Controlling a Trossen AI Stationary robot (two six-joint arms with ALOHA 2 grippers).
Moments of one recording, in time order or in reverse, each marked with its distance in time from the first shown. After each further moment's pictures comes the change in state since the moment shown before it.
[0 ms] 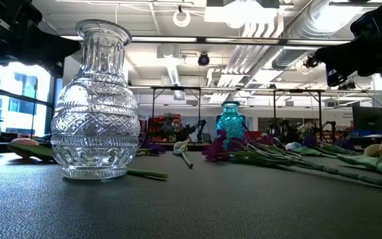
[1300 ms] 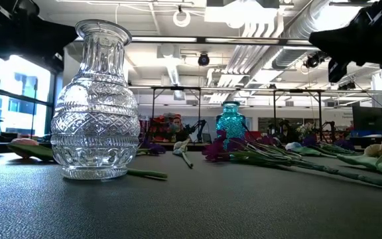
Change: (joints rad) left arm -0.001 0.000 0.000 0.106 0.002 -0.016; right arm 0.001 0.012 0.000 0.180 0.174 0.231
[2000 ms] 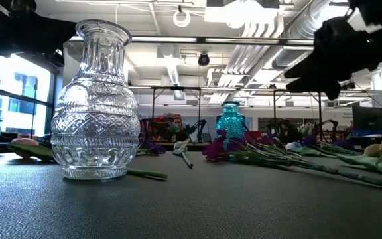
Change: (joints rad) left arm 0.001 0.000 0.000 0.030 0.011 0.059; right arm 0.270 0.719 0.255 -0.132 0.432 0.173
